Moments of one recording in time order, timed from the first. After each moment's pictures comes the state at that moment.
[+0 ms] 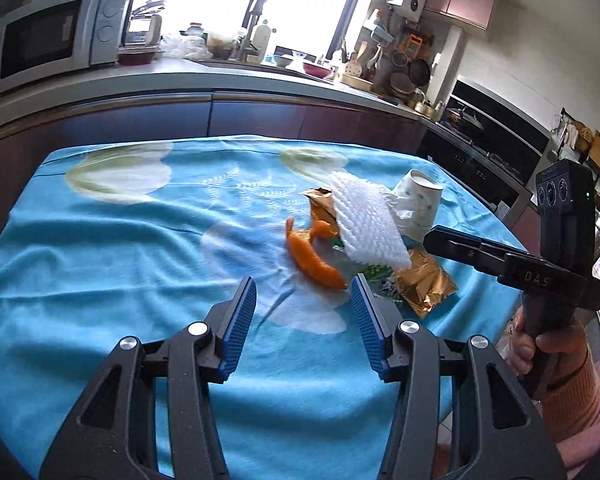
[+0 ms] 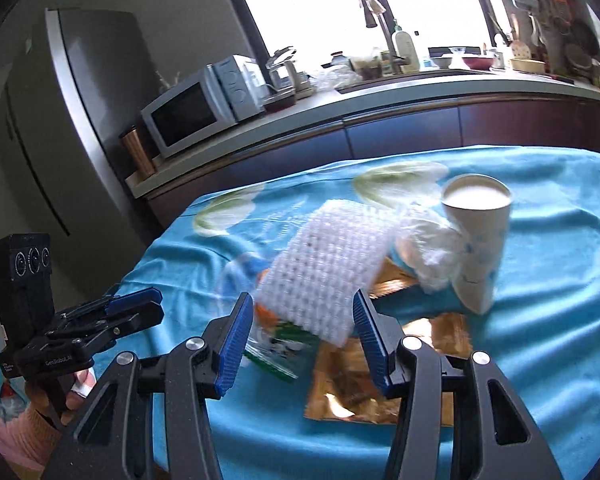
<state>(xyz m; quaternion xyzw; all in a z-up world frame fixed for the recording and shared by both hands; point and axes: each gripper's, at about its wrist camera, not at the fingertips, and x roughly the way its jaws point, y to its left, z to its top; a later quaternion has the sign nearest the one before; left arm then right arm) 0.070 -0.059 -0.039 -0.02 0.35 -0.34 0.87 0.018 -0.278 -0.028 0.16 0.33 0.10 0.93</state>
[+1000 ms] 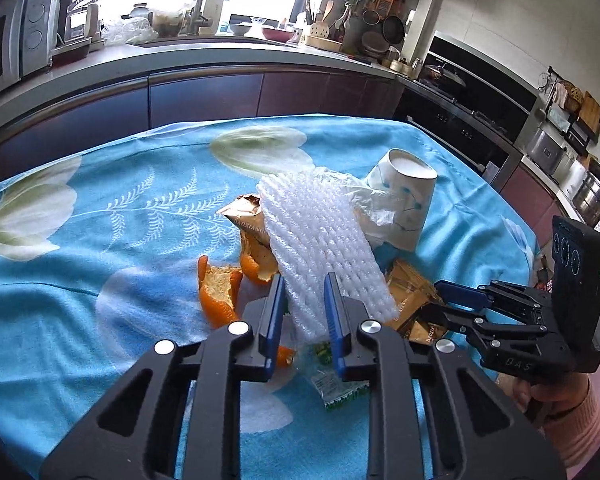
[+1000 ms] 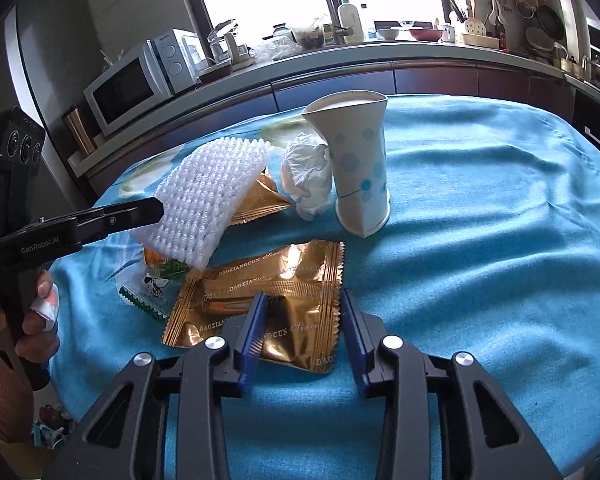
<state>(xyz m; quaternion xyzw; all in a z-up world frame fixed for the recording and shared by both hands) 0.122 -0.161 -0.054 0.03 0.38 -0.38 0.84 0.001 -0.318 -0.076 0.13 0.38 0.02 0.92</state>
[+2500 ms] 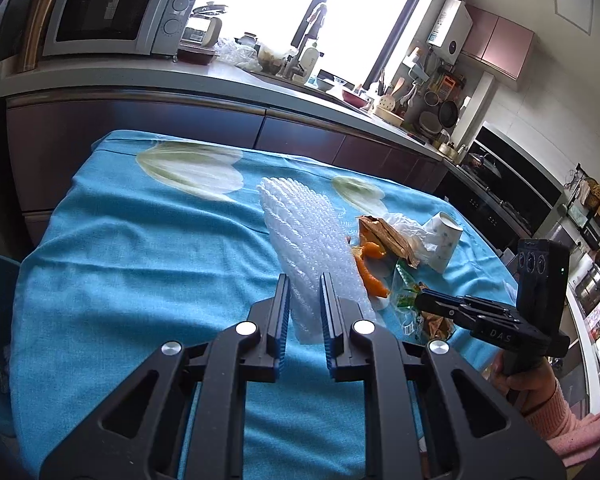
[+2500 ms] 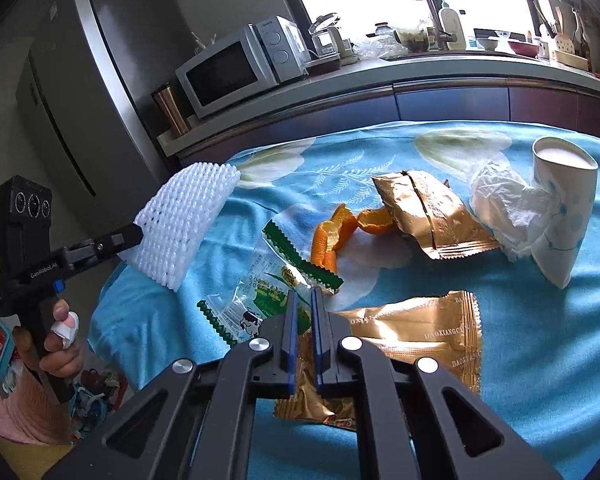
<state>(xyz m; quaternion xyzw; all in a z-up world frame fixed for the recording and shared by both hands) 0.065 0.046 -0.027 -0.10 0.34 -0.29 0.89 0.023 -0.226 -0.044 0.13 0.36 0.19 0.91</state>
